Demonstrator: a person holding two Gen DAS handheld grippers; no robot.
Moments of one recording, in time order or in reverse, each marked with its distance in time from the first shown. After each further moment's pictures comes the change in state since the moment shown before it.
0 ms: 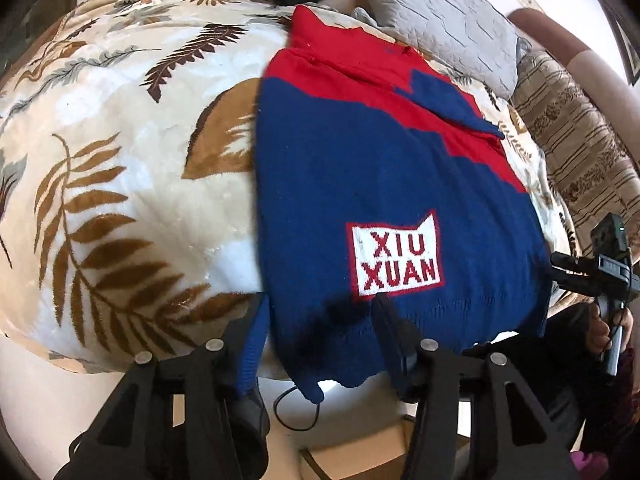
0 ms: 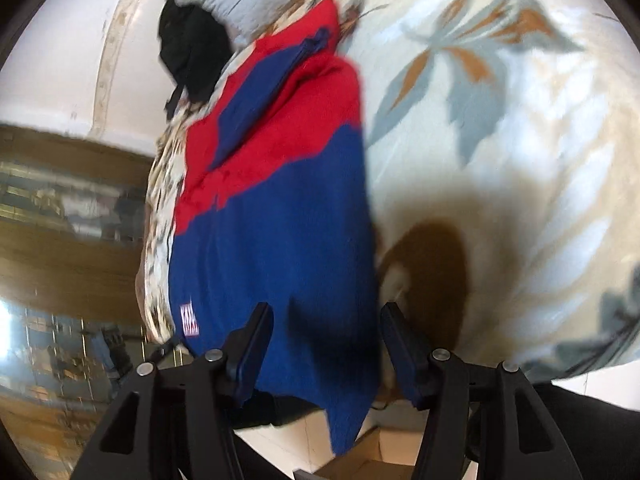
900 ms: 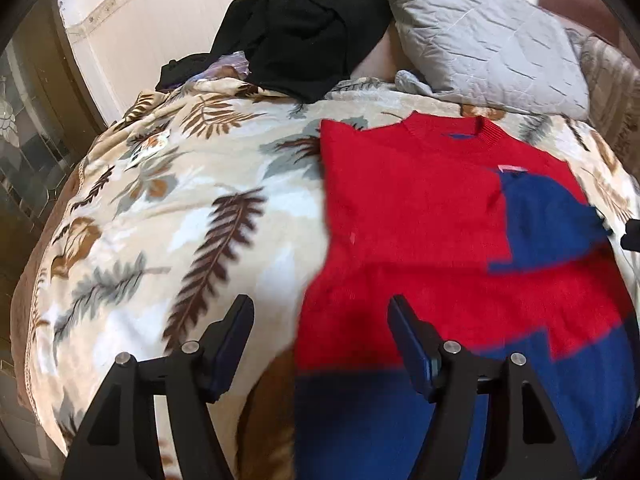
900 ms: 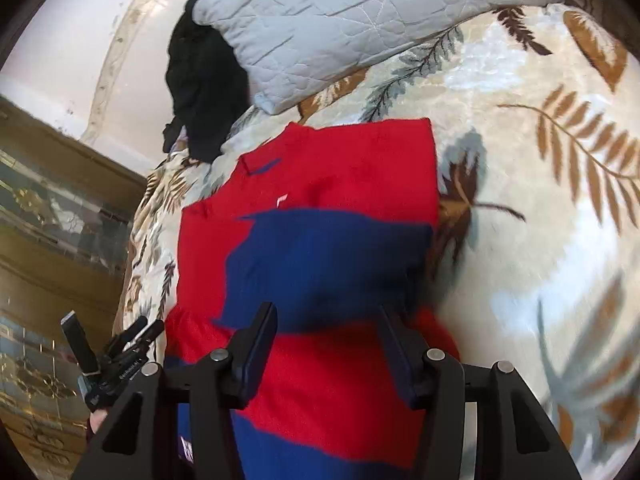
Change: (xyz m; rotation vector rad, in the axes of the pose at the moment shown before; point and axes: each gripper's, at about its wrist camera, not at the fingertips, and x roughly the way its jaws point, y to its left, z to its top) left arm 0.034 -0.024 0.172 0.165 -0.190 0.400; right arm 0.034 0.068 0.195 -0.124 -0.138 -0.086
